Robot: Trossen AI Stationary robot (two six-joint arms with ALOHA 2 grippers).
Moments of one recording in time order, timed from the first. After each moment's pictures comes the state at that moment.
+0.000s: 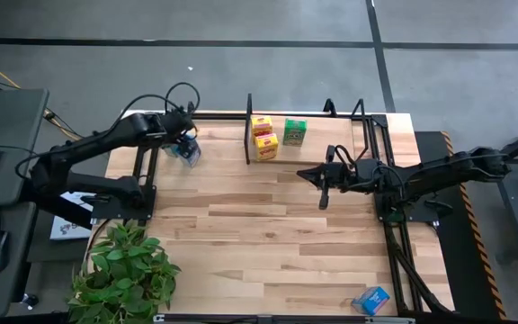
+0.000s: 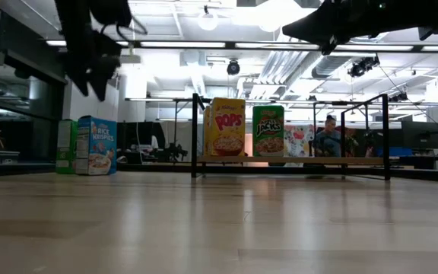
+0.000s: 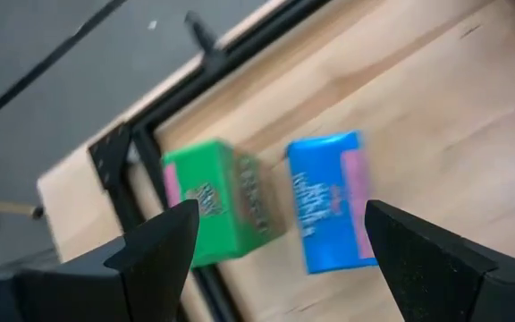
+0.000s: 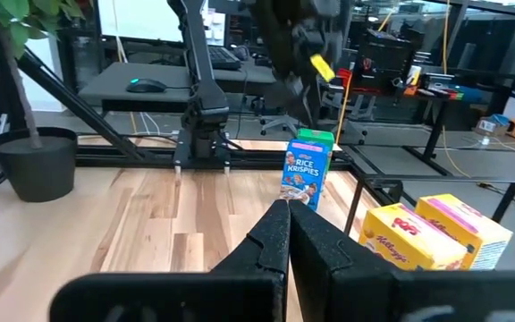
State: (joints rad) left arm 0.54 1.11 1.00 -1.09 -0.49 -0.33; right arm 0.07 1.00 0.46 0.50 0.23 -0.10
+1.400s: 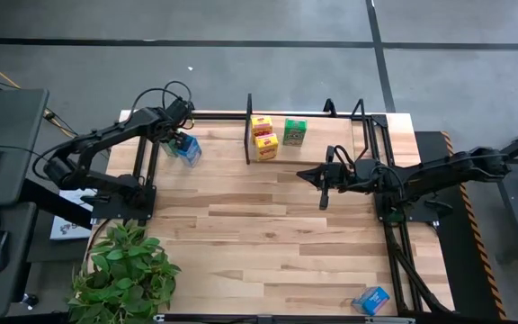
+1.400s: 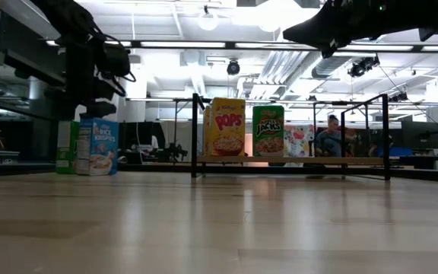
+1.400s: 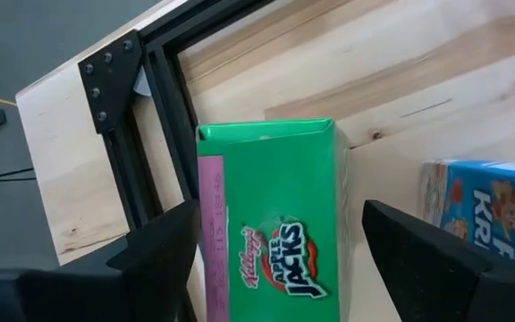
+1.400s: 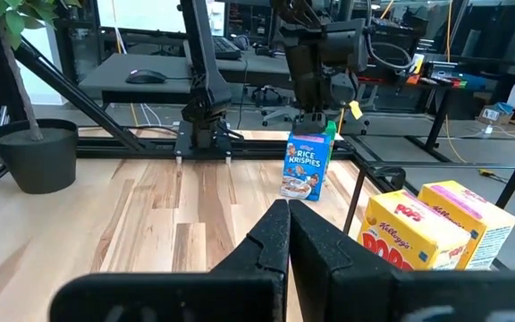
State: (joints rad) left arm 0.86 1.29 0.84 -0.88 -0.42 -0.26; right arm 0.07 1.00 0.46 0.47 0.23 -0.09
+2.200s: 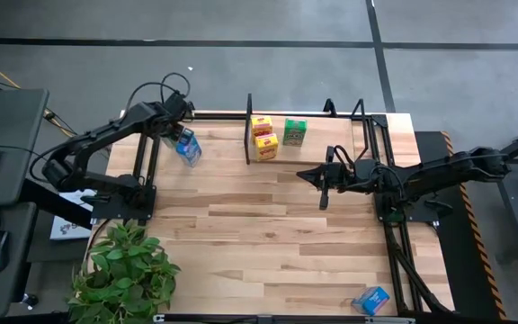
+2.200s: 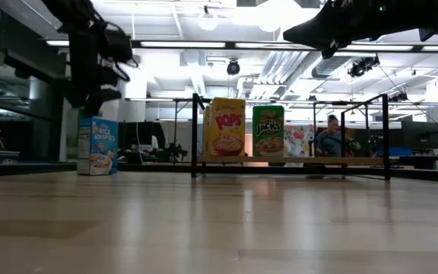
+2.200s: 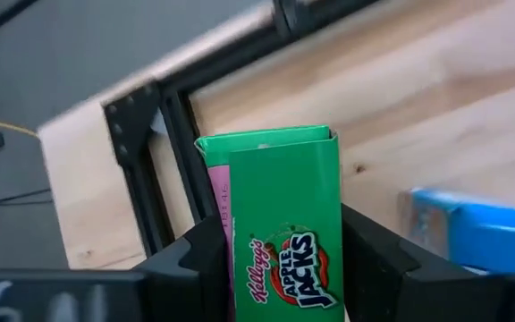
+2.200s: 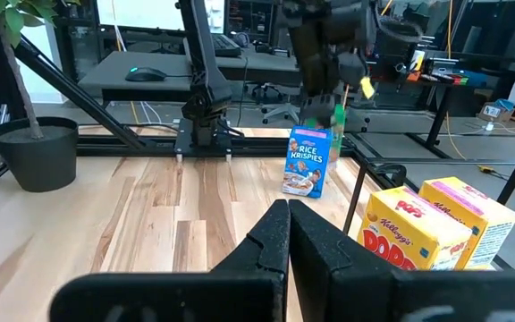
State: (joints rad) left arm 0.86 1.26 0.93 -0.92 -0.43 -0.23; right arm 0.07 1.00 0.46 0.46 0.23 -0.08
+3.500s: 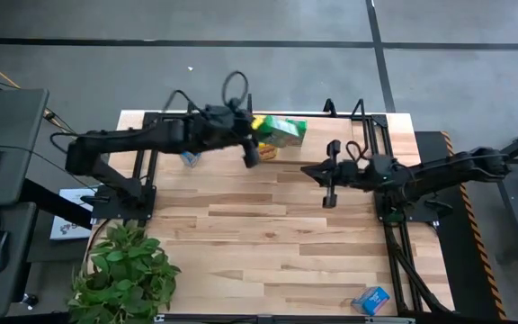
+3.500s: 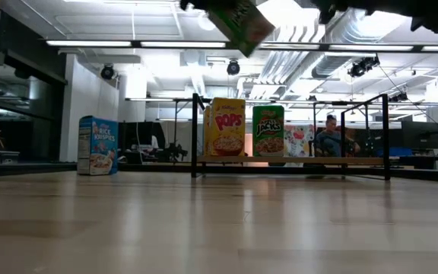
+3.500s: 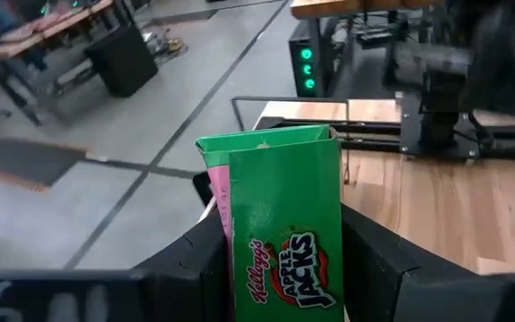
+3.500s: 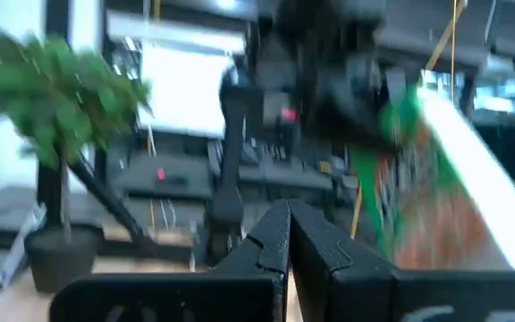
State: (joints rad) left arm 0.13 1.50 1.48 -0.33 -0.32 0.14; right arm 0.07 0.99 0.46 0.79 0.12 -0.20
